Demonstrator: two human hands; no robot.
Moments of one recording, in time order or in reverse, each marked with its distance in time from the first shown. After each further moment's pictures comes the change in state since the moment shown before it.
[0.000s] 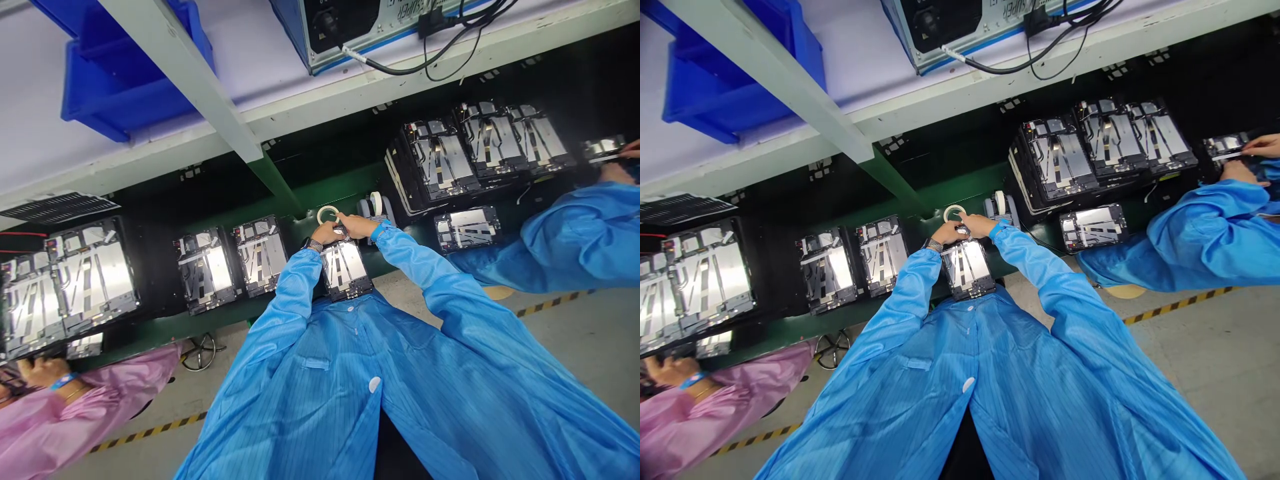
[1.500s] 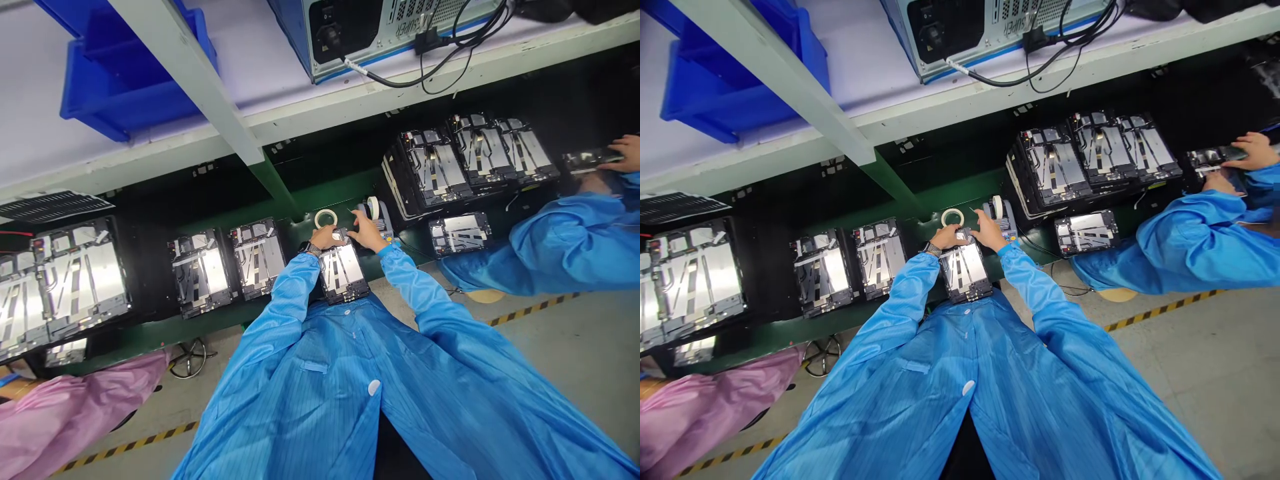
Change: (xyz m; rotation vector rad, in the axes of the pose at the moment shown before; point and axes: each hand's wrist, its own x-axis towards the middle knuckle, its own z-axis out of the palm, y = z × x) left_hand 0.034 -0.036 0.024 0.148 0.074 0.190; right_hand -0.021 0.028 0.048 0.438 0.570 0.159
